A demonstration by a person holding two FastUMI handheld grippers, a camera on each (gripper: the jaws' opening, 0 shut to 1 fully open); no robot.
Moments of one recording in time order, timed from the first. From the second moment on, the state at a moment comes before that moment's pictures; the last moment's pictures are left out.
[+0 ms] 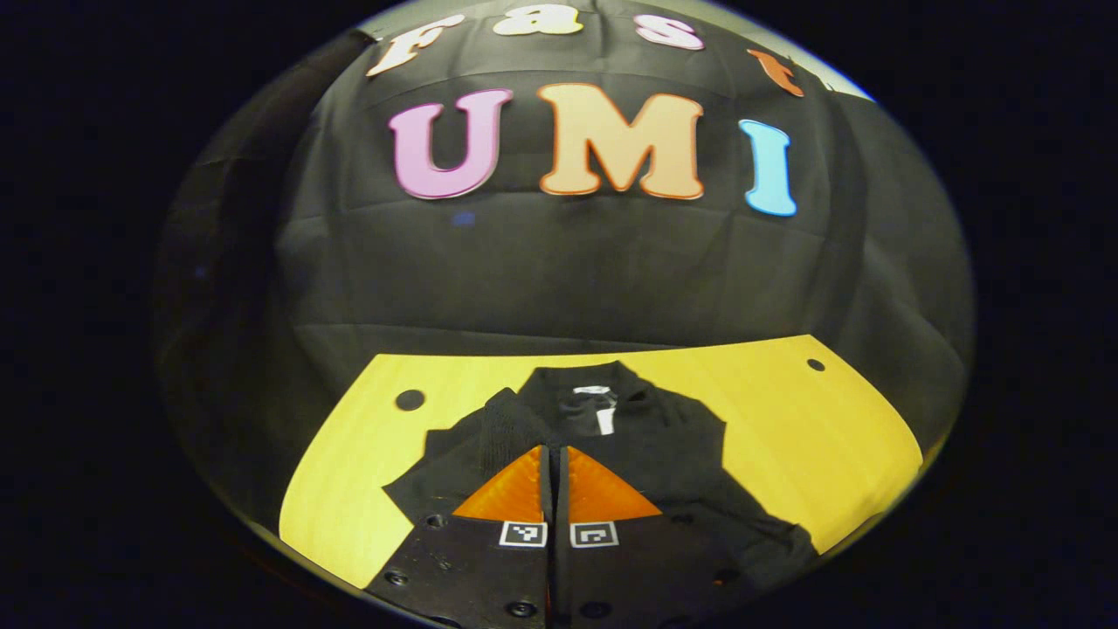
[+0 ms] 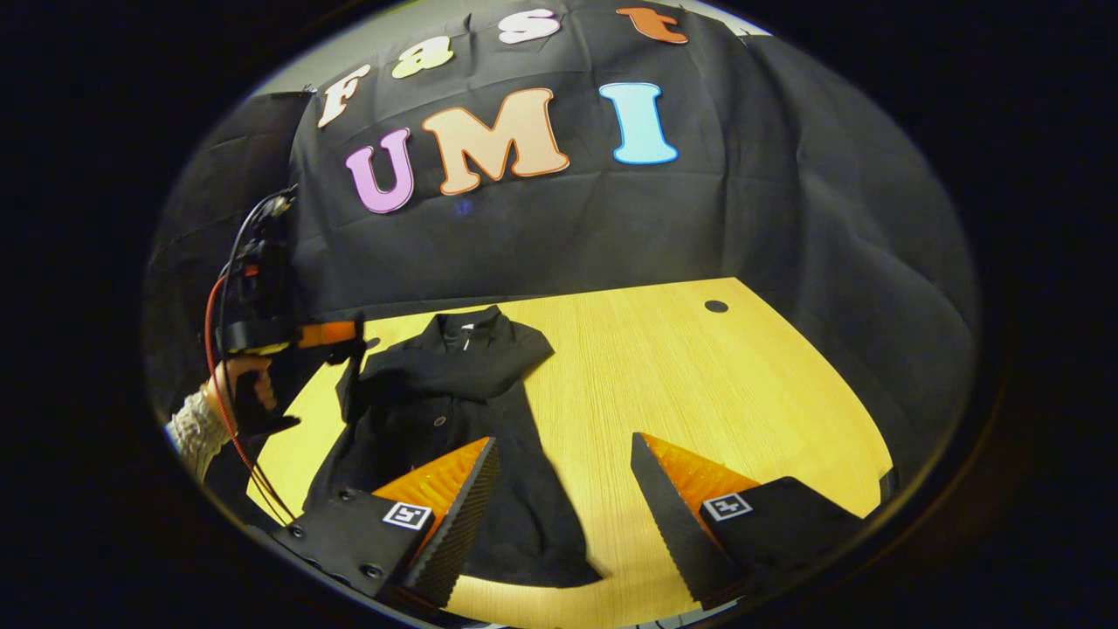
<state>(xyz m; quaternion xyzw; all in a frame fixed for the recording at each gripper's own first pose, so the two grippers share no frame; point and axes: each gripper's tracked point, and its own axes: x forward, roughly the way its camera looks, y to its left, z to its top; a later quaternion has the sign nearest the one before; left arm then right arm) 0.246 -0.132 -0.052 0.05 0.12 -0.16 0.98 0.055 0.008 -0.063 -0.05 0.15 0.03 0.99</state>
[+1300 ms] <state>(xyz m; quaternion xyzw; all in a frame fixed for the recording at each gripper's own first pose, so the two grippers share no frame) 0.293 -0.324 -0.169 0.13 0.20 -0.21 0.95 0.056 -0.073 -0.099 -0.03 0.19 0.03 0.98</state>
